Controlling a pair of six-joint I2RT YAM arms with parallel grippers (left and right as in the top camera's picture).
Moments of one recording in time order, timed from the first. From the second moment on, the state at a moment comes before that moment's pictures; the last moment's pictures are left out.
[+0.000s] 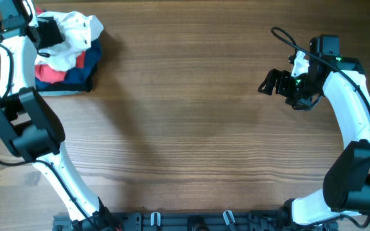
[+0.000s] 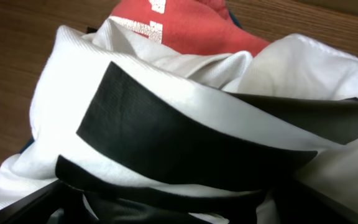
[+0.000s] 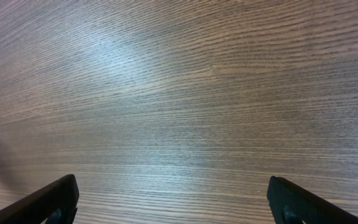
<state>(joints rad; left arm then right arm) 0.34 2.29 1.96 -0.58 -0.07 0.04 -0.11 1.71 1.30 -0.99 -0.34 0.18</state>
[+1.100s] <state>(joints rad) 0.24 1.99 1.93 -0.88 -0.05 0.03 -0.11 1.53 1.71 -1.08 -0.12 0.13</state>
